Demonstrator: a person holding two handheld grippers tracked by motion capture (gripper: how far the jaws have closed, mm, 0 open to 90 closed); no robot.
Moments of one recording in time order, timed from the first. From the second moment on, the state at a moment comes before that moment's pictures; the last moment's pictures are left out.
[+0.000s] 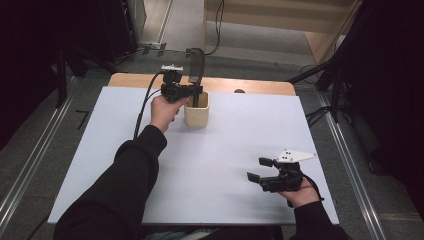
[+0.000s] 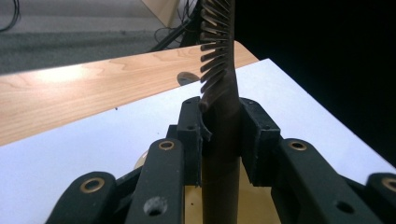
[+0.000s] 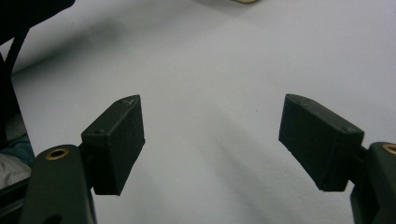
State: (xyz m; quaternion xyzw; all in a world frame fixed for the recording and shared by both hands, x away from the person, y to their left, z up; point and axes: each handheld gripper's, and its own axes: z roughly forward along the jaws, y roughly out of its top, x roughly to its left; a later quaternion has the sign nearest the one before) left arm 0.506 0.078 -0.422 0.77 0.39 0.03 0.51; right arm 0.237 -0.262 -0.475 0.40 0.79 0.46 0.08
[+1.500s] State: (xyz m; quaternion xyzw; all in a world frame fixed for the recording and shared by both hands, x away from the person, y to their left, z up) left arm 0.465 0.137 -0.414 0.77 0.39 -0.05 0.51; right arm 0.239 -0.259 -0.477 0.40 0.79 0.45 0.07
